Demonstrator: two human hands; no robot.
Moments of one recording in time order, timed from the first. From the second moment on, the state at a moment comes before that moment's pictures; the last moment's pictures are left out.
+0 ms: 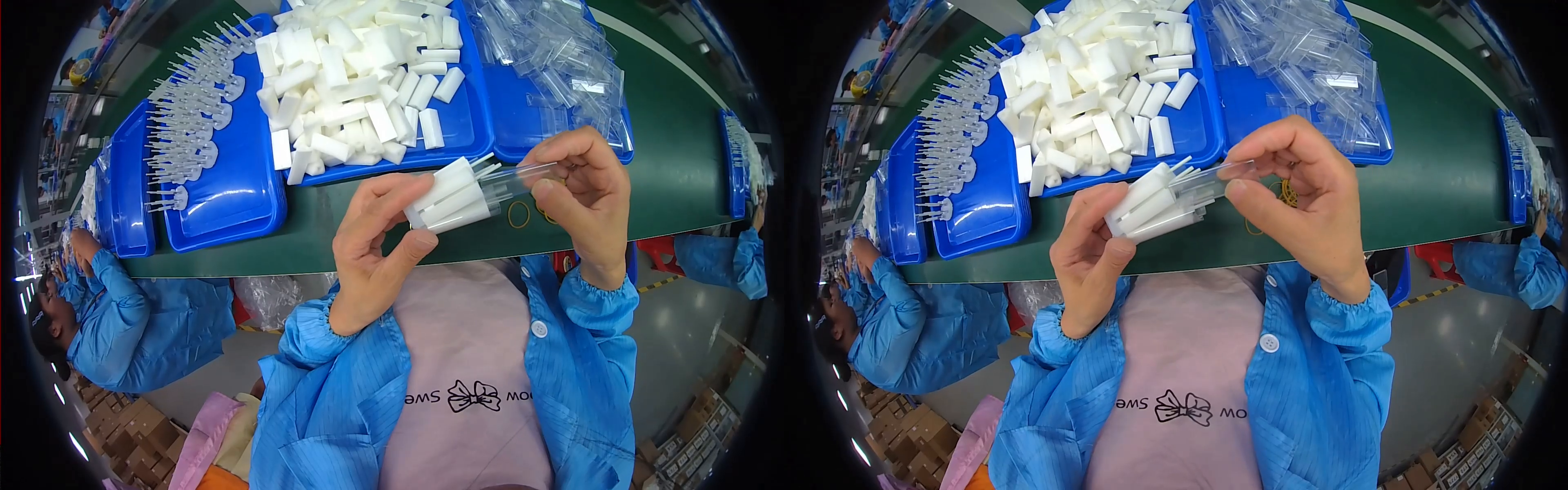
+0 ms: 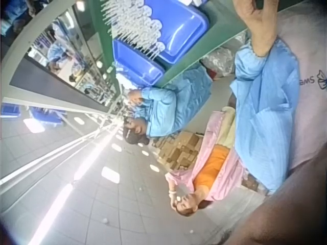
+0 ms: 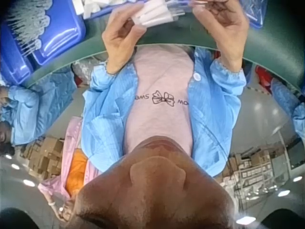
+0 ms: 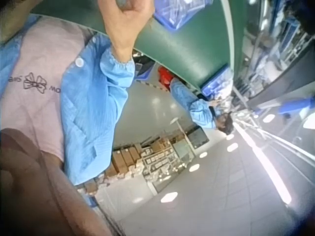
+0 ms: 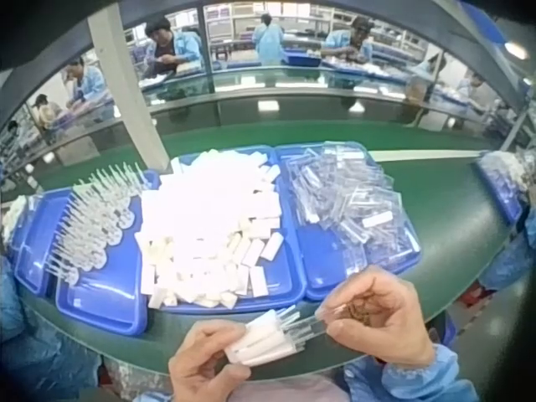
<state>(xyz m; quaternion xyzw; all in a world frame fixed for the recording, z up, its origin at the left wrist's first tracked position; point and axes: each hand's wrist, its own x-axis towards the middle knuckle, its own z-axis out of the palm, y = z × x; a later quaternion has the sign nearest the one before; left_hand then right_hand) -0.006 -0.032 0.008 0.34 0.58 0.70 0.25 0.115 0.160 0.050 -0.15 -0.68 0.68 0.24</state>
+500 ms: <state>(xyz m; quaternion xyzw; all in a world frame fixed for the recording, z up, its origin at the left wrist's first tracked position) -0.010 -0.032 0.009 0.25 0.46 0.75 0.40 0.121 0.159 0.053 -0.09 -0.68 0.68 0.27</state>
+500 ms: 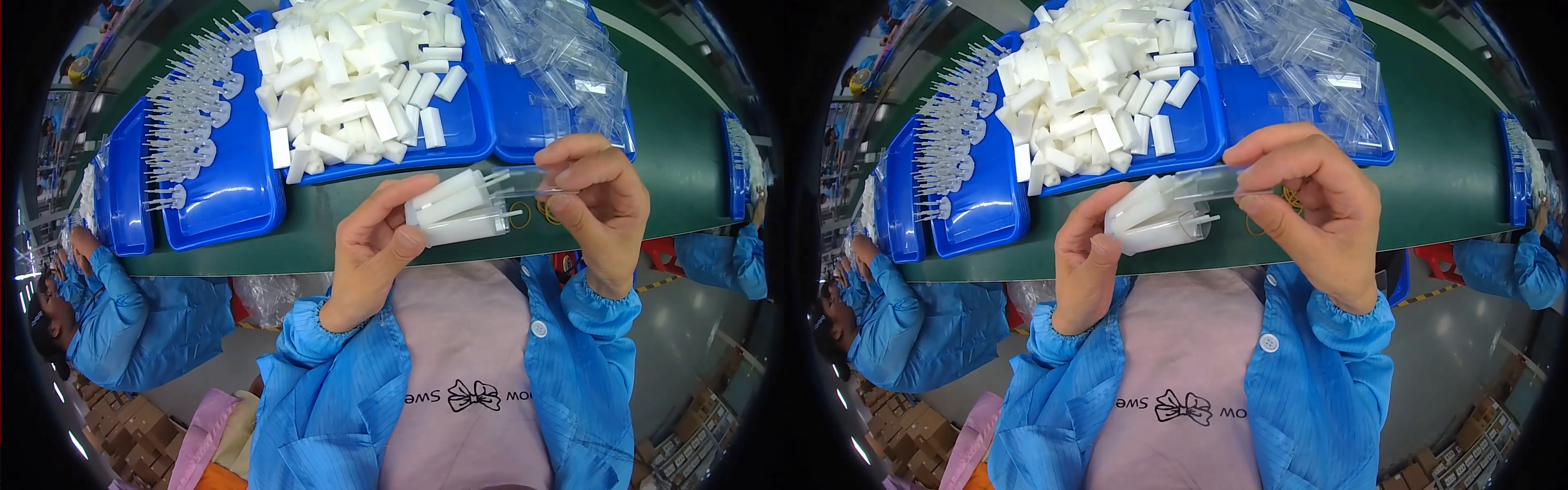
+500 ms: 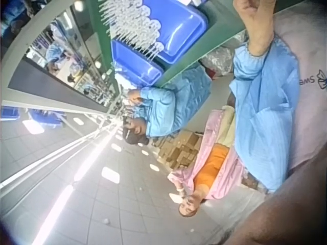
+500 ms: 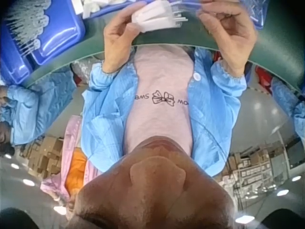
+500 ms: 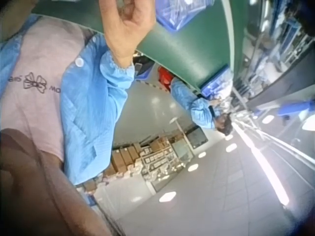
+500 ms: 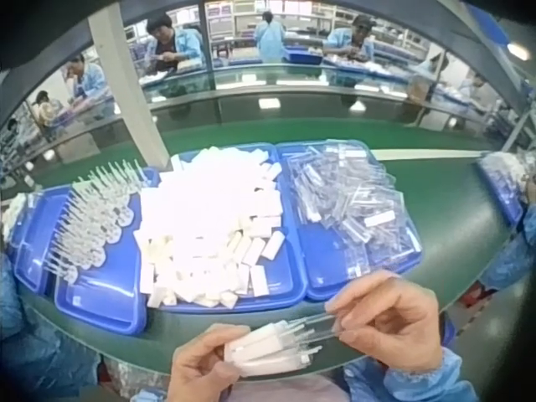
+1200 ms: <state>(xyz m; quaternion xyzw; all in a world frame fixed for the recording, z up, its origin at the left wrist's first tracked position) -0.009 -0.037 0.024 0.36 0.58 0.67 0.29 0.120 0.139 0.052 -0.12 -0.76 0.54 0.35</state>
